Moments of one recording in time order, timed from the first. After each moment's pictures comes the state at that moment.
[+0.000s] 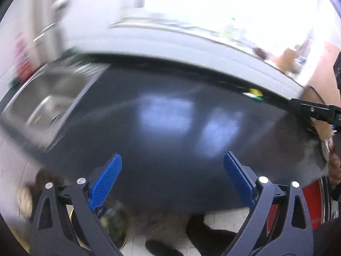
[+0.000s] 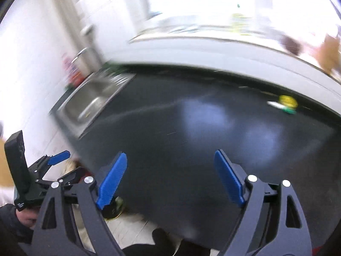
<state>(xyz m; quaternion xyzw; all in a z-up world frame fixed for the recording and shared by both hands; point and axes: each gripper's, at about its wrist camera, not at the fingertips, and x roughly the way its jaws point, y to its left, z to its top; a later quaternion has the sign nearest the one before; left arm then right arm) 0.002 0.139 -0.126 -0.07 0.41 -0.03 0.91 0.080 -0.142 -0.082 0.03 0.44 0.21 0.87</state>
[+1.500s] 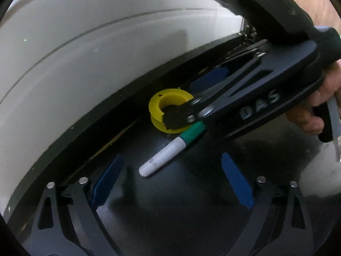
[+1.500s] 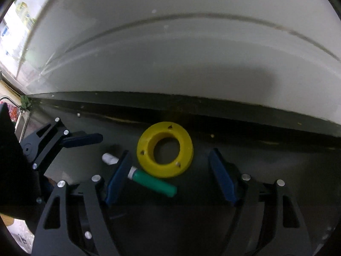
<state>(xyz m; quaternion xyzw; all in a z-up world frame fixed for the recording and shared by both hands) 0.396 -0.208 -0.278 0.20 0.41 -0.38 0.81 0.436 -0.347 -0.287 0.03 0.54 0.16 0.82</state>
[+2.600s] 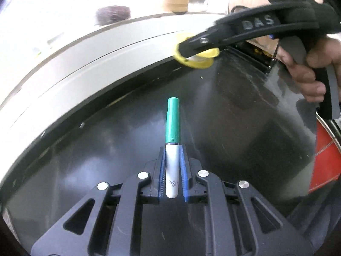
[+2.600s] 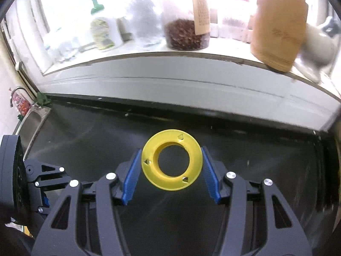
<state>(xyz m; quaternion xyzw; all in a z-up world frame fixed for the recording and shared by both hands) 0.223 -0.162 -0.171 0.16 0.42 -0.32 0.83 0.293 -0.335 -0.160 0.01 0.46 0.14 0.88</state>
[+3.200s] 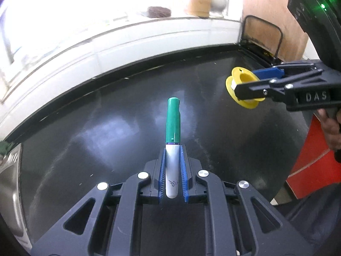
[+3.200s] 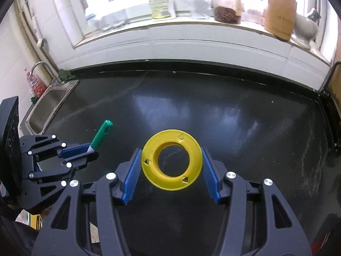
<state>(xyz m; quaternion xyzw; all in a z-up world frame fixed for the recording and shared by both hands) 0.100 -0.042 -0.161 0.12 0.42 -0.22 0.87 0.123 -0.233 -0.146 0.00 0.47 0.16 0.87</state>
